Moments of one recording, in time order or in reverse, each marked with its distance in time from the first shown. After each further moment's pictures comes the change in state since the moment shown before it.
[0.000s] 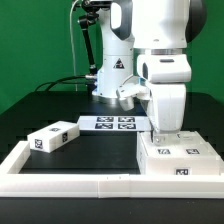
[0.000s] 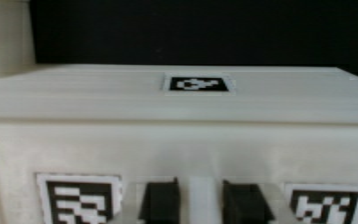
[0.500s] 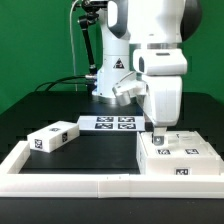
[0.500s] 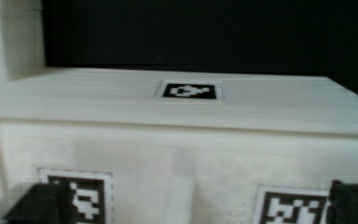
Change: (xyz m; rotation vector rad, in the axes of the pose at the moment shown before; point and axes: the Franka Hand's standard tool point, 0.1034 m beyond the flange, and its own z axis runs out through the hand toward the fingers) arm -0.004 -0.008 -0.009 -0.051 0.005 0.001
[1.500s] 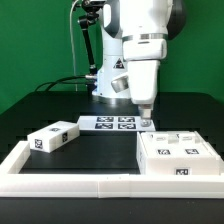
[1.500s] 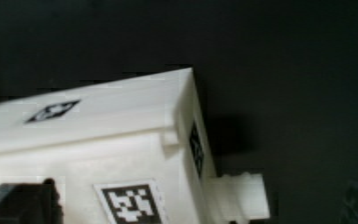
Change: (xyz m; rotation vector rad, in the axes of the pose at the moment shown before) arm 0.001 -0.063 -0.011 -0.101 0.051 0.311
